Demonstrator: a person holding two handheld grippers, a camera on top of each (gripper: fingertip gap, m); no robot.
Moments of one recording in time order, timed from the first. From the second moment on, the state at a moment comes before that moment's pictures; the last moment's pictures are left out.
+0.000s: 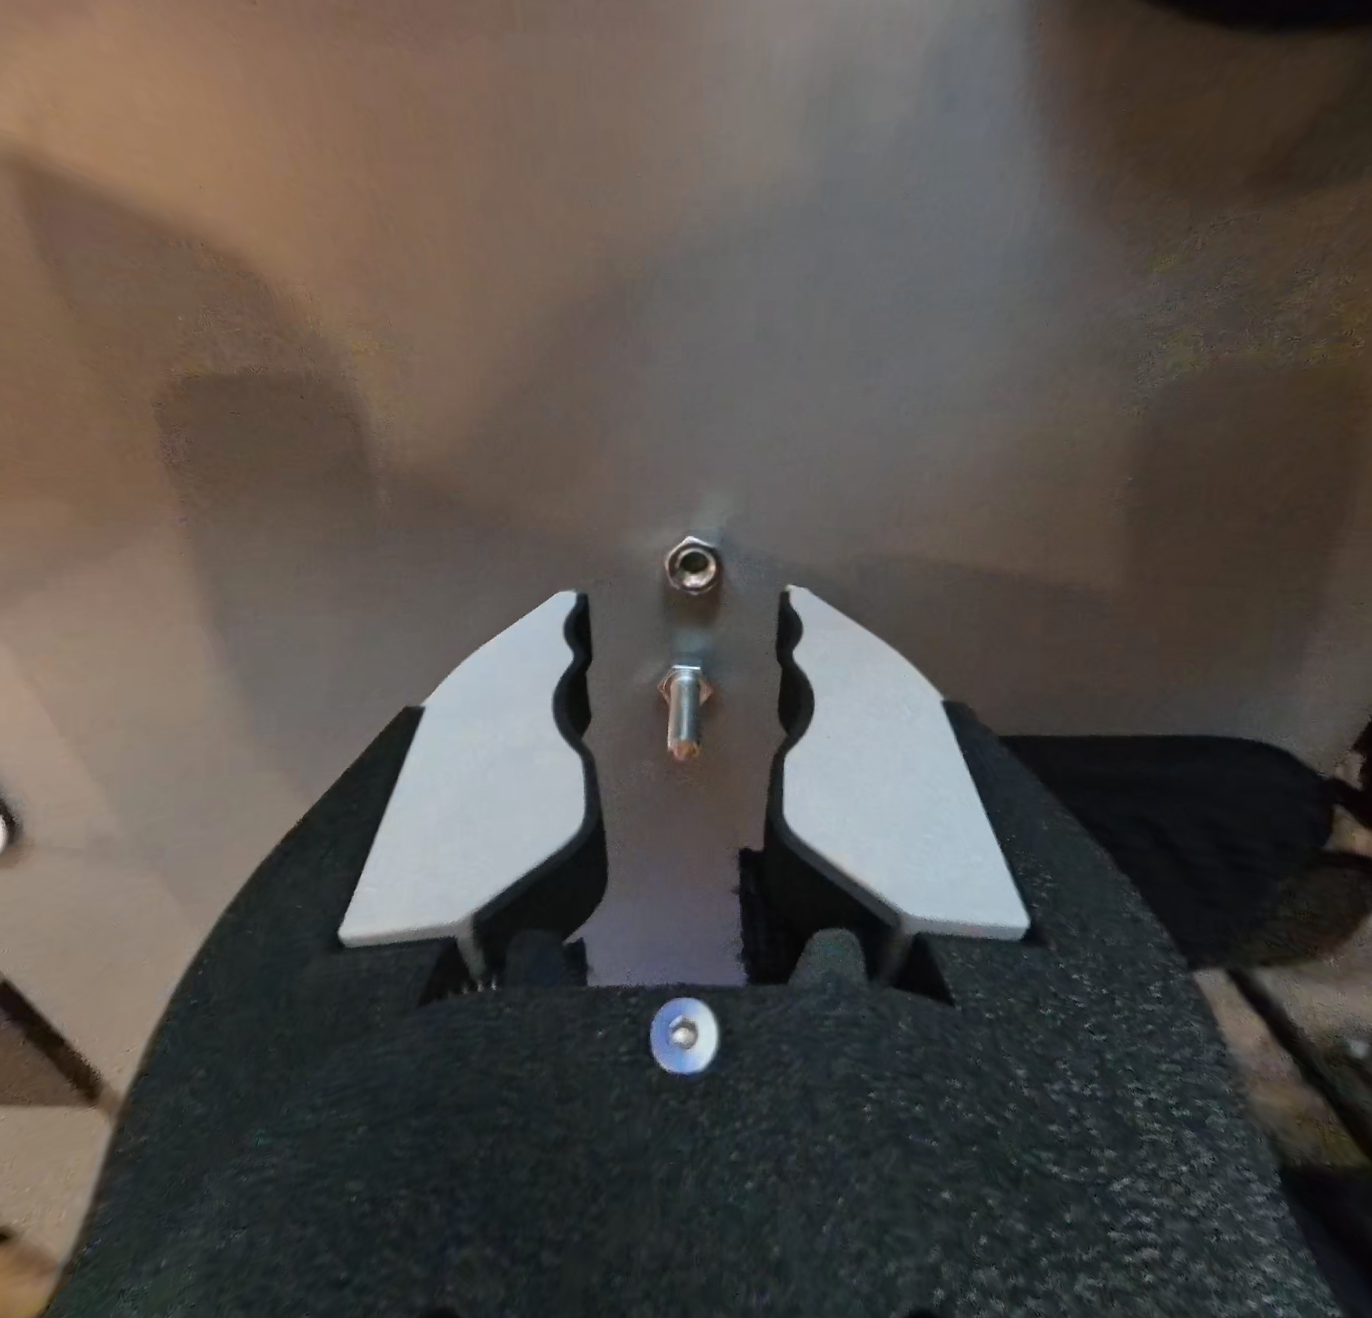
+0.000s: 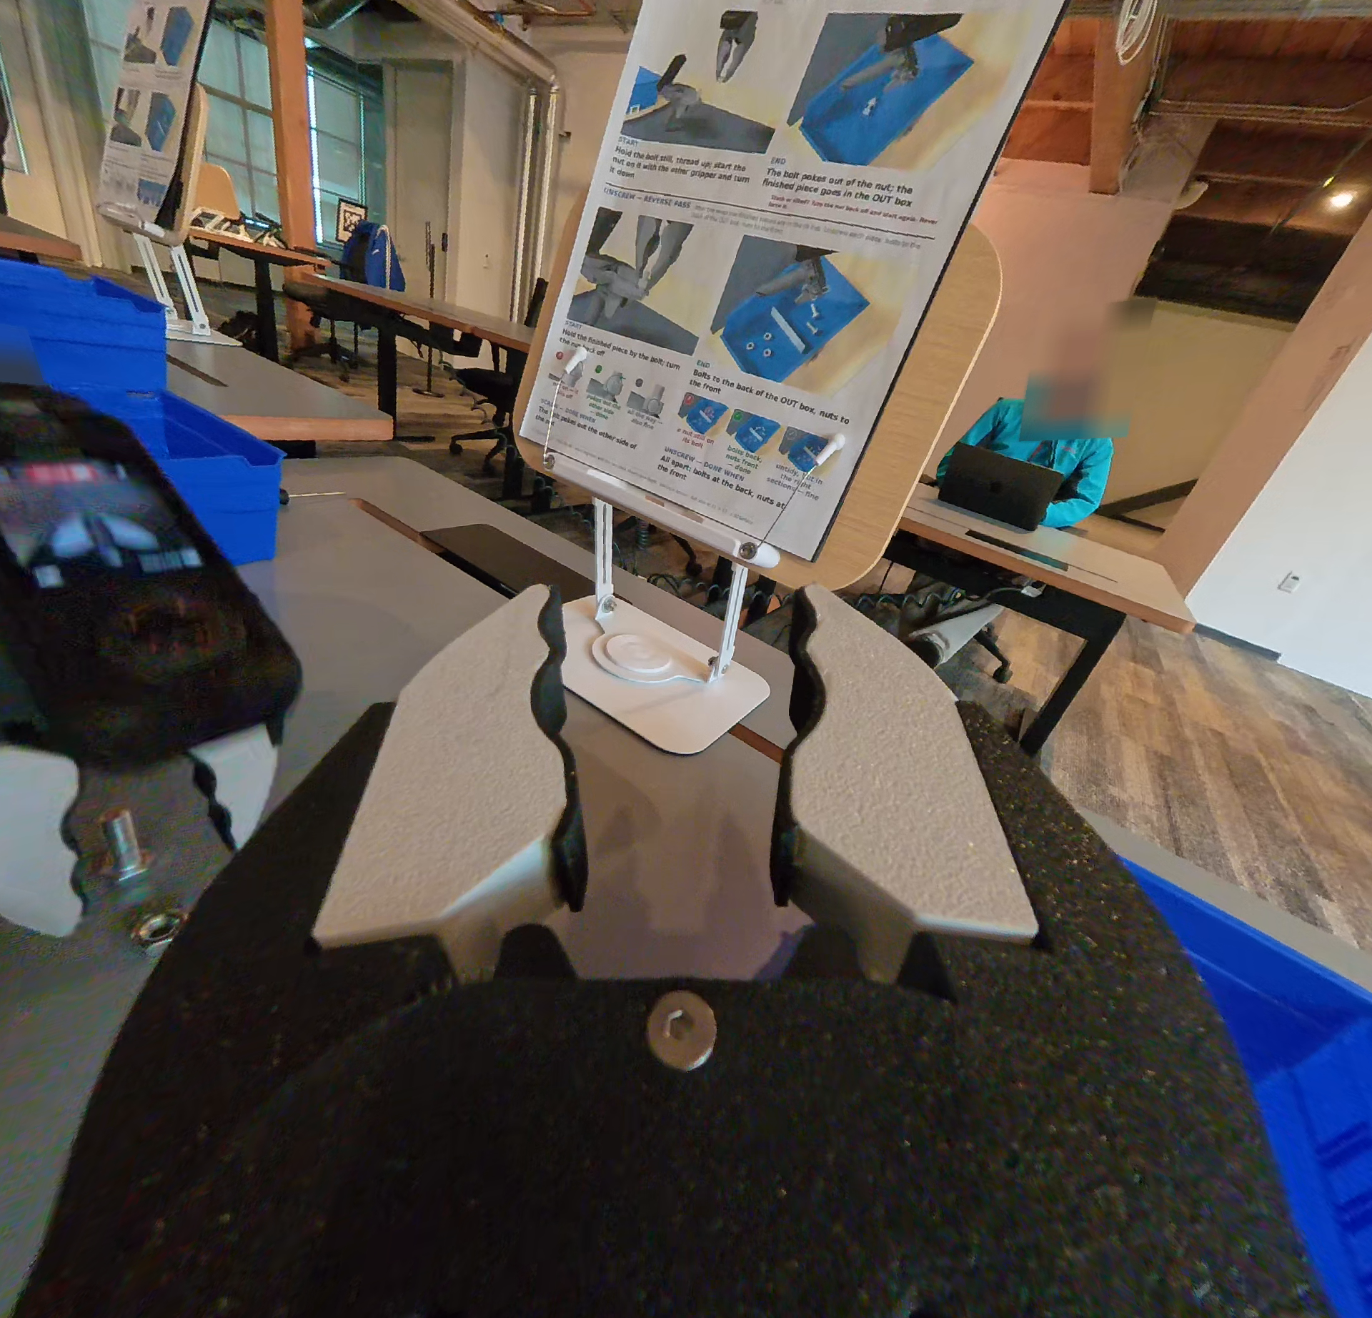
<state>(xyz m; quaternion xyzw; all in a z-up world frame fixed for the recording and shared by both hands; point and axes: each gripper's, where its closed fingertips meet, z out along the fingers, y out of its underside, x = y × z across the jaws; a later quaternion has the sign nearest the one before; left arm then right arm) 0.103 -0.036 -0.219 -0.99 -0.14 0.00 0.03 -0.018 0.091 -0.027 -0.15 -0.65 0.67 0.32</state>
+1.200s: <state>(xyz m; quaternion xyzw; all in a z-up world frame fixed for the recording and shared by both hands) 0.114 -0.078 -0.248 -0.94 -0.21 0.06 0.28 -0.014 0.082 -0.032 -0.13 -0.67 0.65 0.32</state>
